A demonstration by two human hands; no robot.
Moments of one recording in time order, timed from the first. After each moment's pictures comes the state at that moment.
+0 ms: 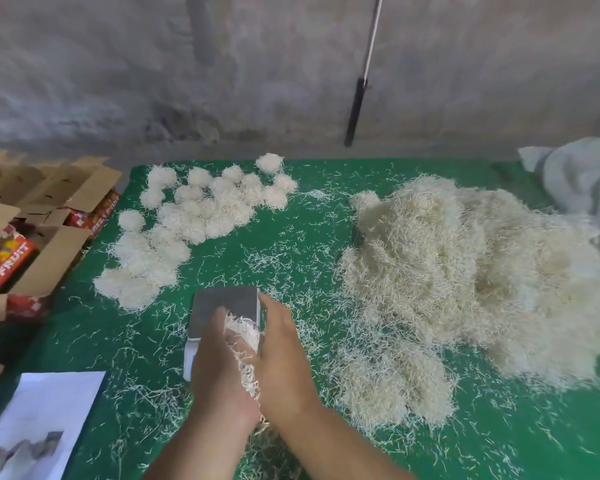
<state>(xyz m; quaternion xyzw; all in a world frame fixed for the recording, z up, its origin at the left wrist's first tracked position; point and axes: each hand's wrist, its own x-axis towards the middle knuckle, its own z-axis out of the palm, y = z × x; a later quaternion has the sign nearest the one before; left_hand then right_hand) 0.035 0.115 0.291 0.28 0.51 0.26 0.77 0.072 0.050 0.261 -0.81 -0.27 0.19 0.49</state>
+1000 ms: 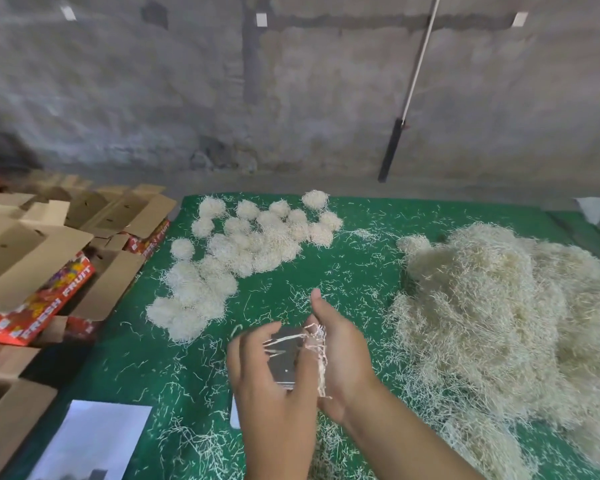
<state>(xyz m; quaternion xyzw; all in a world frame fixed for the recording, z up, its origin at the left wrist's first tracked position) 0.018 0.173 0.299 0.70 0.36 0.41 0.46 0.106 0.140 0.339 -0.53 0.02 0.44 0.72</state>
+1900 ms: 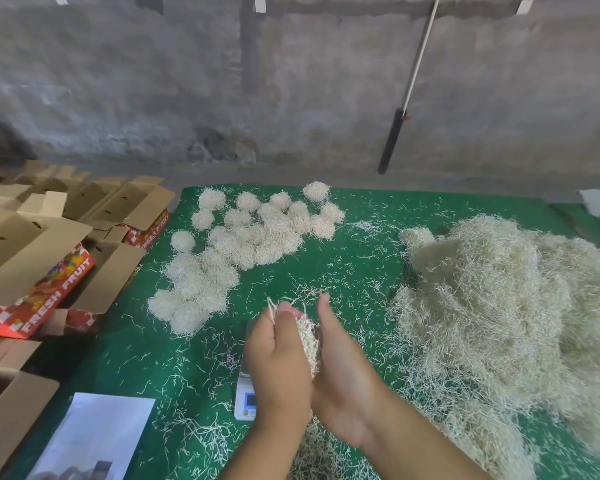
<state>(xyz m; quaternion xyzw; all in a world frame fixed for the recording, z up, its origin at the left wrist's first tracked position) 0.049 0.201 0.298 0.58 0.39 0.42 0.58 0.095 0.138 0.317 -0.46 0.04 0.52 0.72</state>
